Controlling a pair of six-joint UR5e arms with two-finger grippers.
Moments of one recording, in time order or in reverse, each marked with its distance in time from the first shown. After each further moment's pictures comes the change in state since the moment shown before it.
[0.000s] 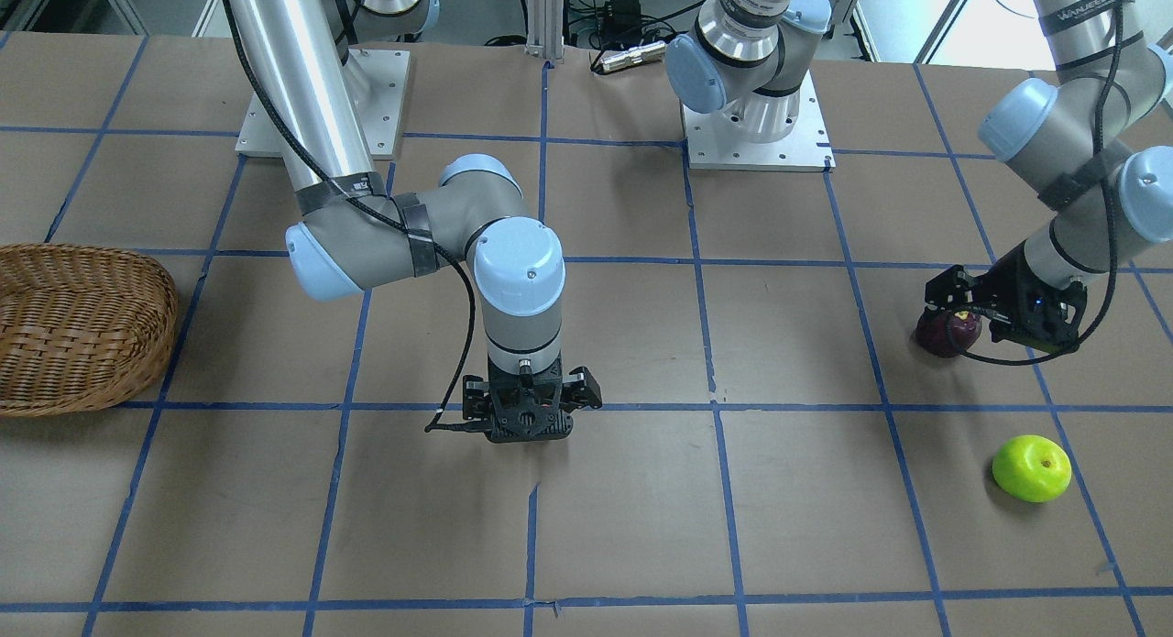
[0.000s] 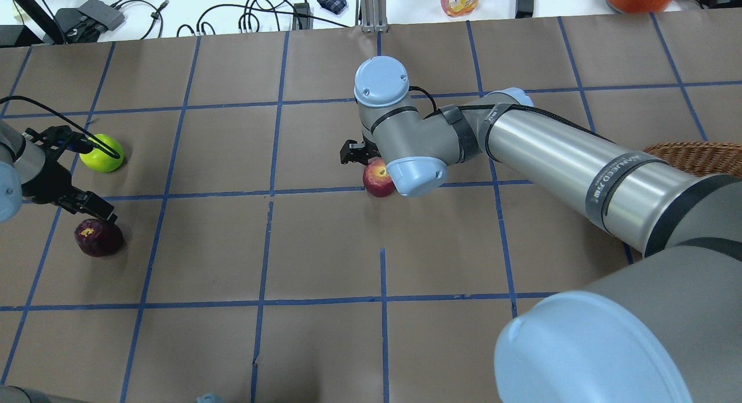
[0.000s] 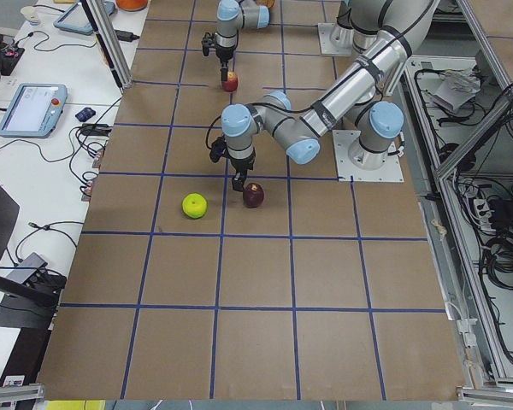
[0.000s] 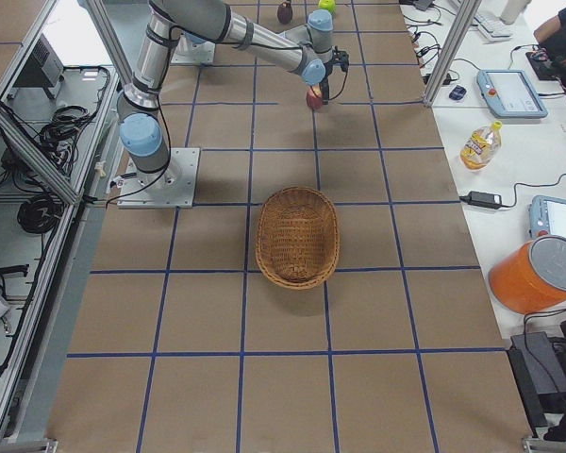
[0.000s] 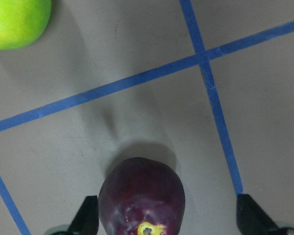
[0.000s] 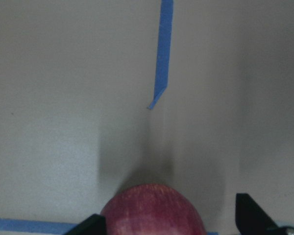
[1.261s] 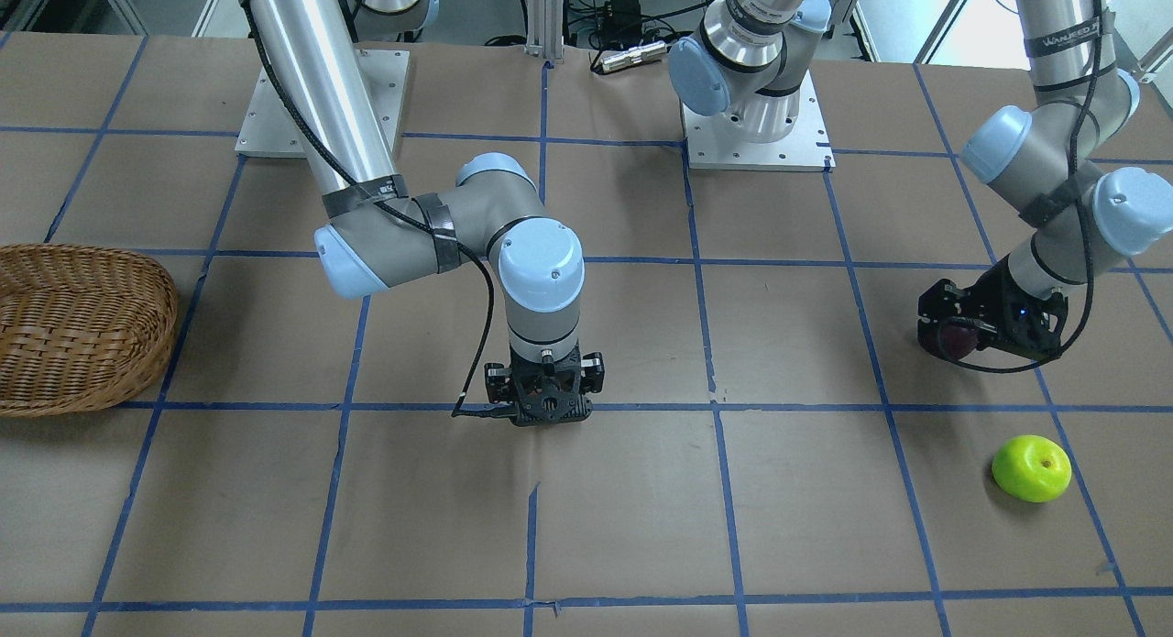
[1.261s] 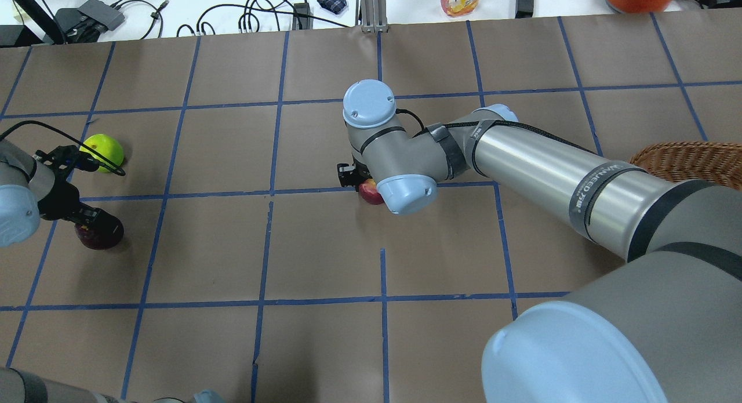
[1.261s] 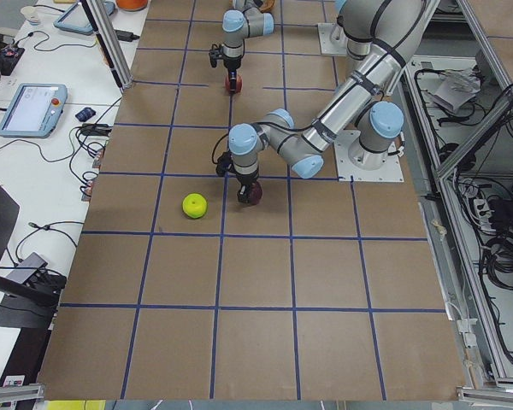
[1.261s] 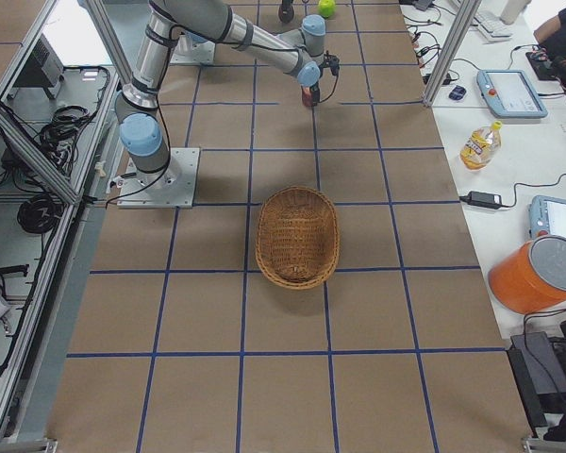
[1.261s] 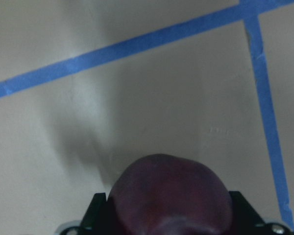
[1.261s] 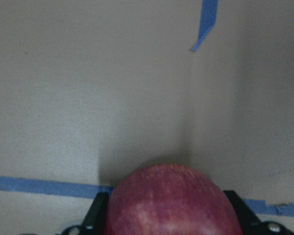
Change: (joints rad) left arm 0.001 -0.036 -0.036 0.111 -0.019 0.007; right arm 0.032 -0.002 0.036 0.017 0.025 0.014
